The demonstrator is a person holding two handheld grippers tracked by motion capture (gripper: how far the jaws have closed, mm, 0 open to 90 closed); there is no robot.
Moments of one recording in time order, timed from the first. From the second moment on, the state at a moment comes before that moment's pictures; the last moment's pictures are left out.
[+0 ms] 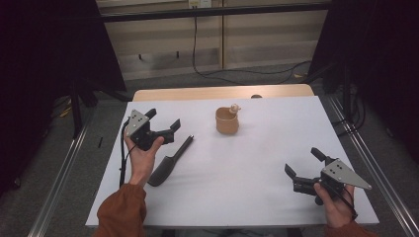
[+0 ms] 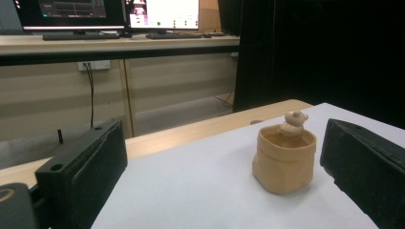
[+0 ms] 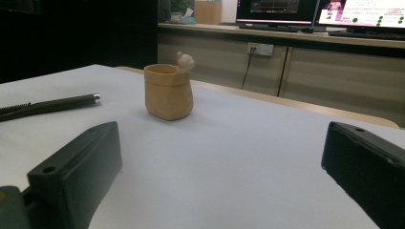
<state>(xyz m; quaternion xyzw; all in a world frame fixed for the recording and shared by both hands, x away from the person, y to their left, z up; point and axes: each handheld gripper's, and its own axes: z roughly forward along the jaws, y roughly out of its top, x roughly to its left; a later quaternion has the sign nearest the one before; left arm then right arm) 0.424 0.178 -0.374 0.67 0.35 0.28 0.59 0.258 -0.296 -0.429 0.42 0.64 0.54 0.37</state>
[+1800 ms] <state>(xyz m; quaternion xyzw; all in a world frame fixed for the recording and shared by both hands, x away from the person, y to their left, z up) 0.463 0.175 -0.381 0.86 0.35 0.08 0.37 0.258 -0.294 -0.430 0.41 0.64 0.54 0.36</state>
